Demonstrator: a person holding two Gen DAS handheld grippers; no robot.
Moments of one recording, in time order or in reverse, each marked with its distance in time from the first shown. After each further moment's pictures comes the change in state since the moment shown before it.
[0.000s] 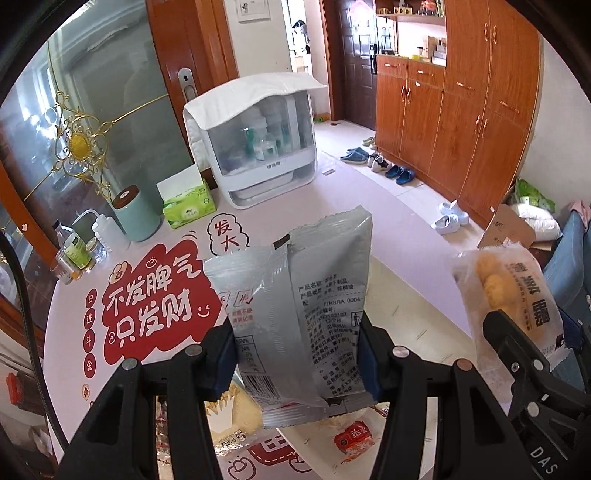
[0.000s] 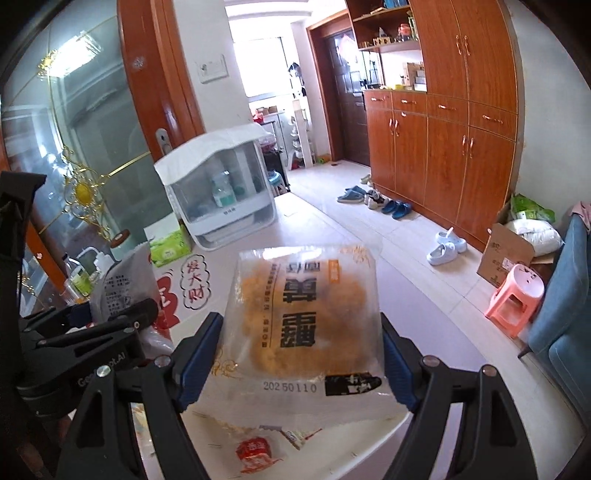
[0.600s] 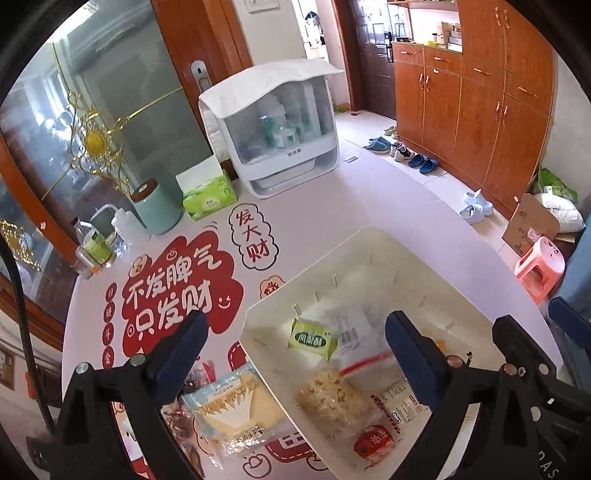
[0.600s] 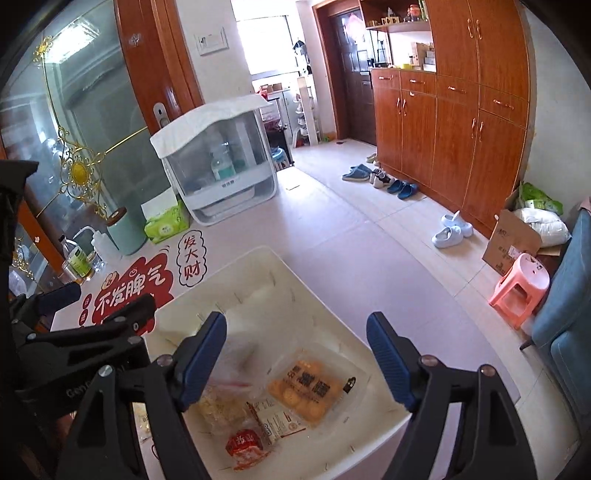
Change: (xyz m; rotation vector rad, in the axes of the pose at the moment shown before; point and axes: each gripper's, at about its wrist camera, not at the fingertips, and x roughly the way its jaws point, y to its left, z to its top) left arm 0.015 0.000 -0.006 0.002 0.034 0.105; right arm 0.024 0.000 -0.009 -0.019 0.084 0.020
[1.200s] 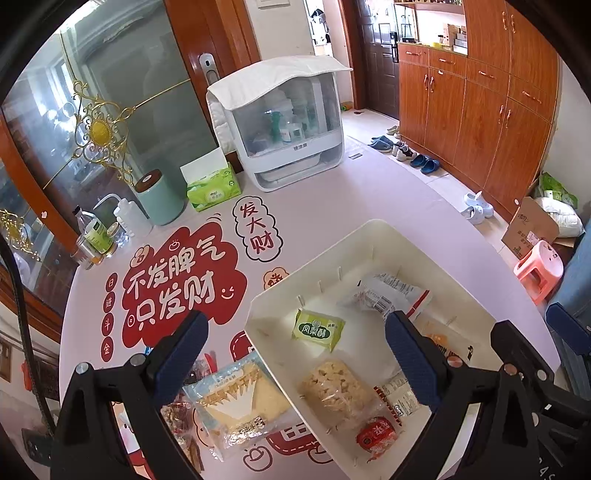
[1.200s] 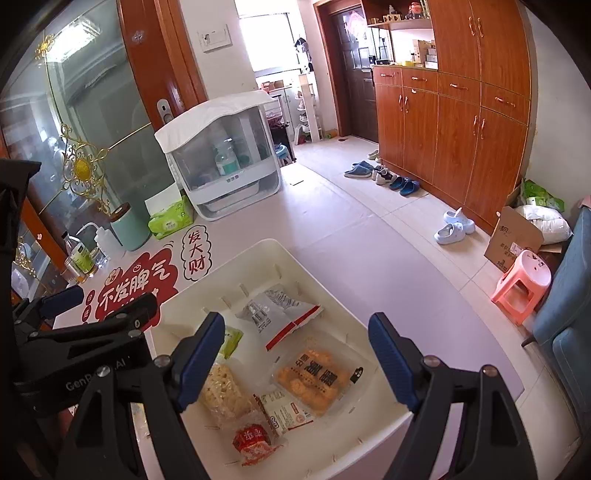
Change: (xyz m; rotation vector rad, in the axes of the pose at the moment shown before) left arm -0.005 0.009 -0.009 -0.019 0.008 -0.004; right arm -0.003 0.009 -0.007 0.002 0.008 0.008
